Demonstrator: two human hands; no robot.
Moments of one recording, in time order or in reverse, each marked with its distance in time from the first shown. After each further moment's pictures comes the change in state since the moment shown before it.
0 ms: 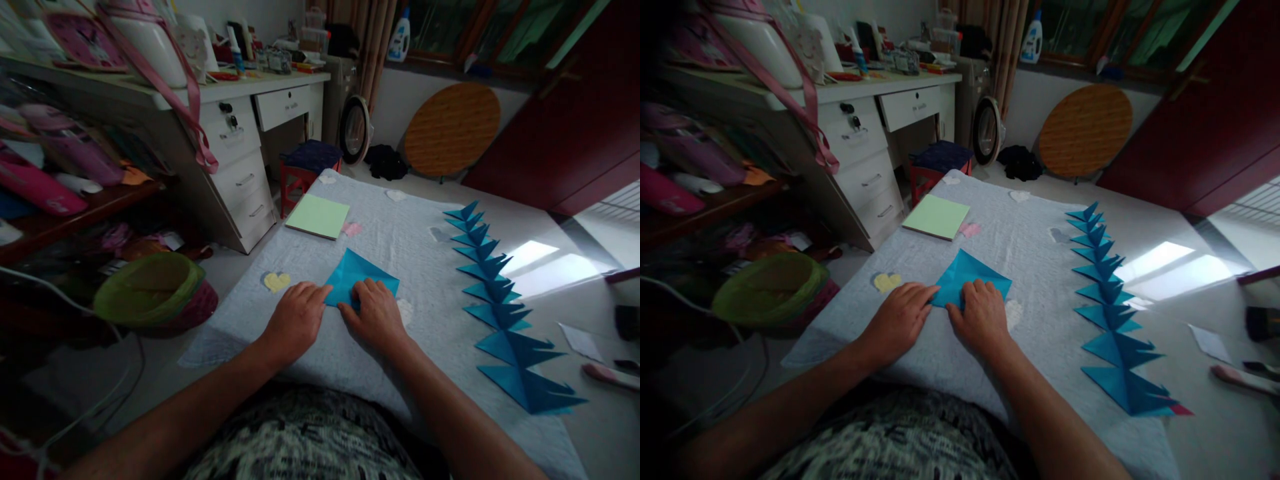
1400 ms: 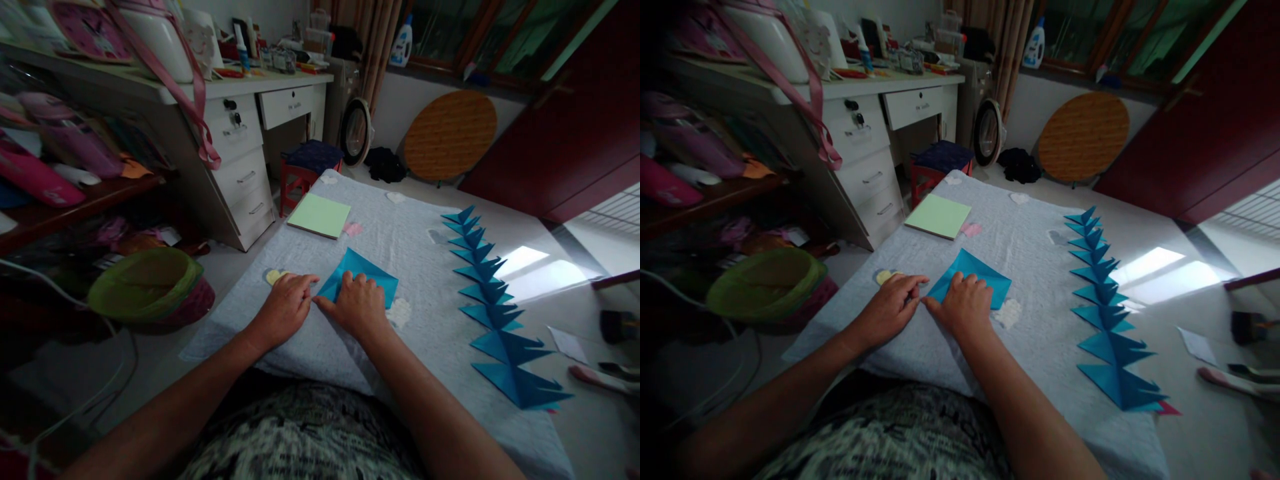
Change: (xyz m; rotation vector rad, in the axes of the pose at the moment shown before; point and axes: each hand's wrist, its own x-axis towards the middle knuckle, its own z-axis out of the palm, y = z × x) left_hand -0.001 -0.029 -0.008 -0.212 0.079 -0.089; right_hand 0.020 -0.047 -0.006 -0.176 -0.119 0.227
